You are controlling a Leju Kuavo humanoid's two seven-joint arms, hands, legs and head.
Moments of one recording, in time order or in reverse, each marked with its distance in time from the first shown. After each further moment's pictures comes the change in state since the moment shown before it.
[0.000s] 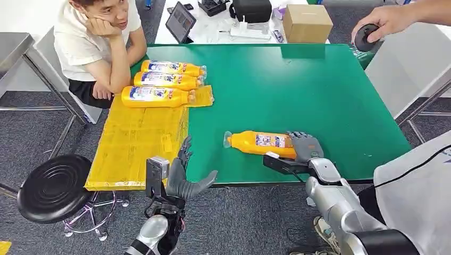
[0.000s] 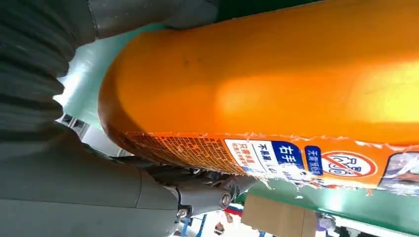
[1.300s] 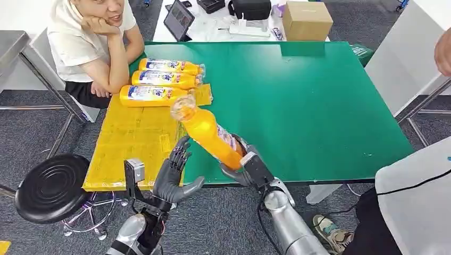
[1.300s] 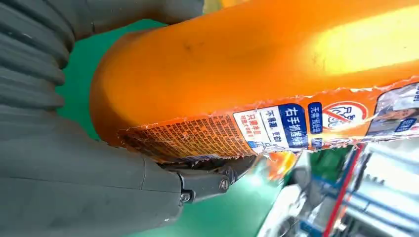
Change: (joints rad) left arm 0.030 0.085 0.082 -0.066 0.129 -0.357 0.000; right arm 0.299 0.276 0.086 -0.509 -1.023 0.338 -0.440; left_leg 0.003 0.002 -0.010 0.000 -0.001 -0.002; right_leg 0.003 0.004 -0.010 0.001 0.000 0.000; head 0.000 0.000
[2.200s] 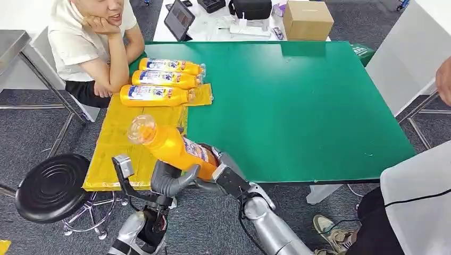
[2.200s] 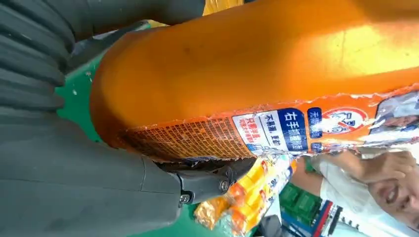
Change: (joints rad) left arm 0.011 -0.036 0.006 -0.079 0.174 0.038 -0.001; right arm 0.011 0.027 0.199 -0.005 -0.039 -0.026 0.013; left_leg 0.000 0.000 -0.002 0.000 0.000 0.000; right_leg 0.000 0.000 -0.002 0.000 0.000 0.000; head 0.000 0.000
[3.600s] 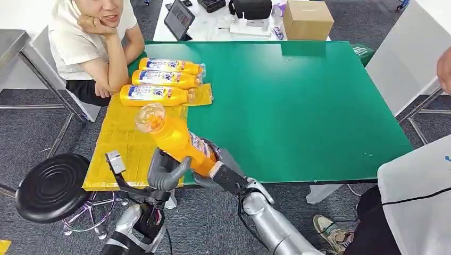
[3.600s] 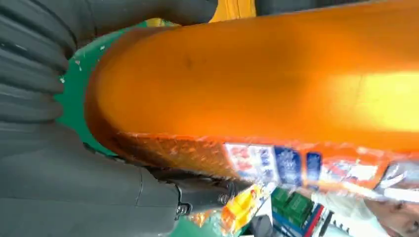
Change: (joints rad) left arm -0.060 0.010 0.018 0.079 0.104 -0.188 -0.016; right arm -0.055 -0.007 0.048 0.040 0.020 0.013 -0.008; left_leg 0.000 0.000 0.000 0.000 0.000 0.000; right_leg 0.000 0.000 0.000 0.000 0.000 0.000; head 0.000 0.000
